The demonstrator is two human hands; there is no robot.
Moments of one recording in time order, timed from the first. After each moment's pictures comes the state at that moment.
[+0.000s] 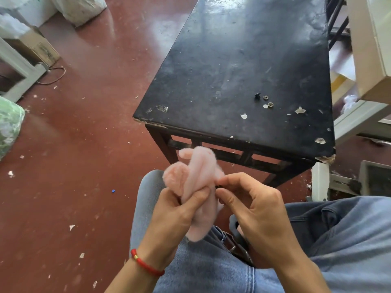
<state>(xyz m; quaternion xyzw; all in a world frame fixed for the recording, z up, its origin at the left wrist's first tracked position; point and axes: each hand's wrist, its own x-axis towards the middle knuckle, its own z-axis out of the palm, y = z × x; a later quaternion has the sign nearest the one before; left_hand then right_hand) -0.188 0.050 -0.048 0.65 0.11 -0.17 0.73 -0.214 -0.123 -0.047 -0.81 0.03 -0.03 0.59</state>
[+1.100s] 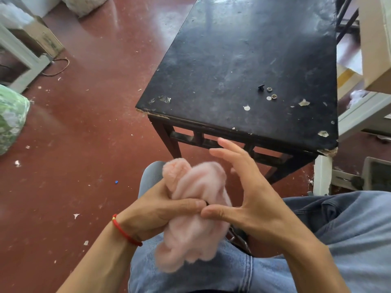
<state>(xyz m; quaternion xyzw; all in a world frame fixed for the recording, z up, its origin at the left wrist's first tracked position) -0.172 0.089 -0.030 0.60 -0.01 -0.39 0.70 -0.205 -0.135 -0.034 -0.84 -0.11 0.09 0.52</state>
